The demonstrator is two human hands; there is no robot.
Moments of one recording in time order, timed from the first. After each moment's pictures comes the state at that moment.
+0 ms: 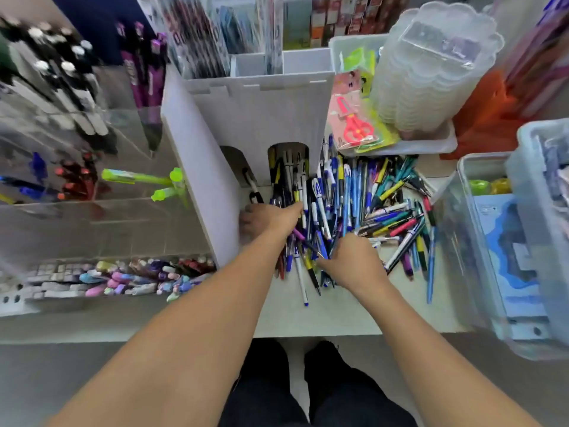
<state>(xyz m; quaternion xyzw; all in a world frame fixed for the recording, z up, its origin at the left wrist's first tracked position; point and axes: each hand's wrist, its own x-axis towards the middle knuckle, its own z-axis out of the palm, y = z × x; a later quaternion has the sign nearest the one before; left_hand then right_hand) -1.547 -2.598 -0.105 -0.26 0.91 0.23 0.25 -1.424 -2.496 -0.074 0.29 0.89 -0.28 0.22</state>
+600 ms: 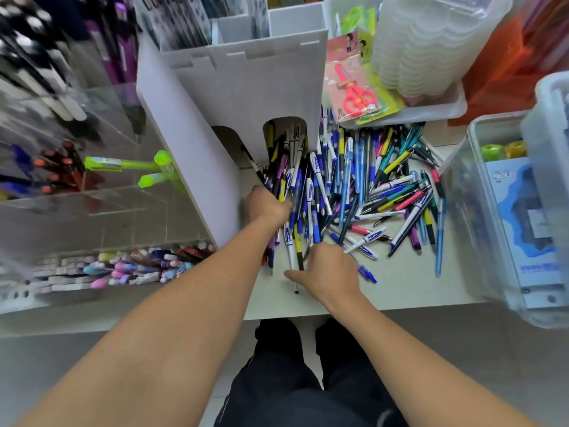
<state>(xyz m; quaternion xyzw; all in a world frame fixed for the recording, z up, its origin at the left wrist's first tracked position) -1.545 -2.625 -0.124 -0.11 0.92 0.28 0.25 -1.397 -2.557 -0.097 0.27 0.90 -0.27 0.22</state>
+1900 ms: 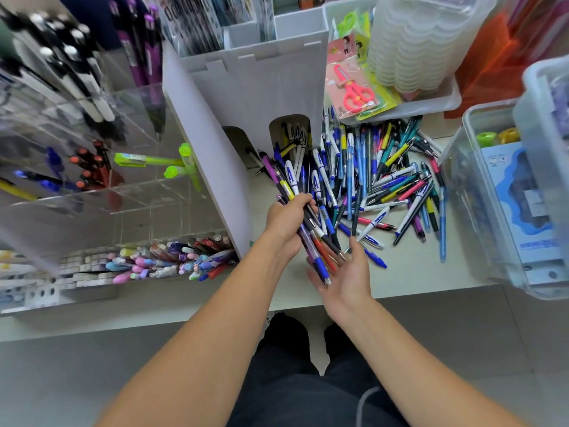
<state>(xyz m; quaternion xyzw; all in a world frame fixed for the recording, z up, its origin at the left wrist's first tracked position) -1.491 -2.622 -0.071 -0.28 0.59 0.67 0.34 -1.367 -2.578 -0.066 0.56 0.22 -0.79 0.02</state>
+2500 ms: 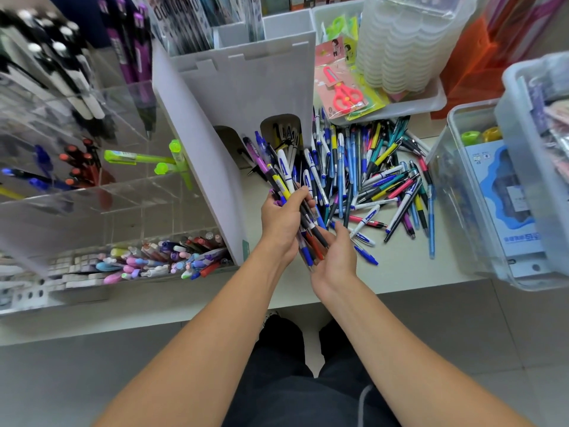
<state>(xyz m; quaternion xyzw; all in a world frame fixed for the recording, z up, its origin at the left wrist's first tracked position) -1.469 -2.618 -0.060 -0.22 0.58 0.74 0.26 -1.393 -2.580 -0.055 0.57 0.27 -0.78 -0.02</state>
